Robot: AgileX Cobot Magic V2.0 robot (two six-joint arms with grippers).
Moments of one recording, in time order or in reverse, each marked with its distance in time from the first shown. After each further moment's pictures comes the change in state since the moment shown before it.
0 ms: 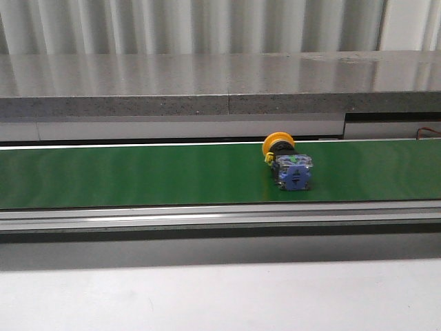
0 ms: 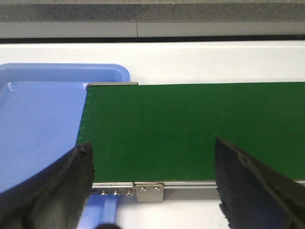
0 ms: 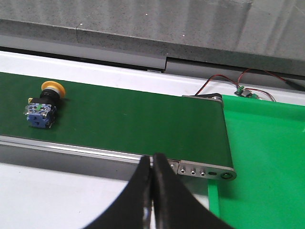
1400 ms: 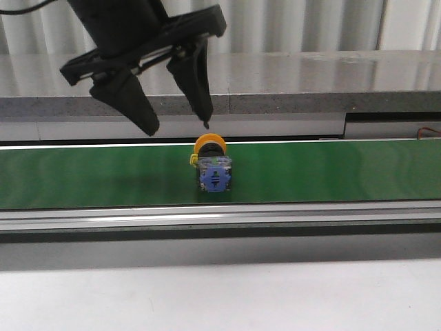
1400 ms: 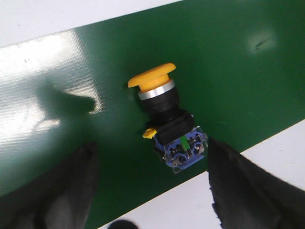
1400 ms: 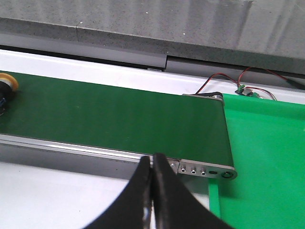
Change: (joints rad) left arm -0.585 1.086 -0.837 -0.236 0.315 -0.177; right arm 0.000 0.000 0.001 0.000 0.004 0.000
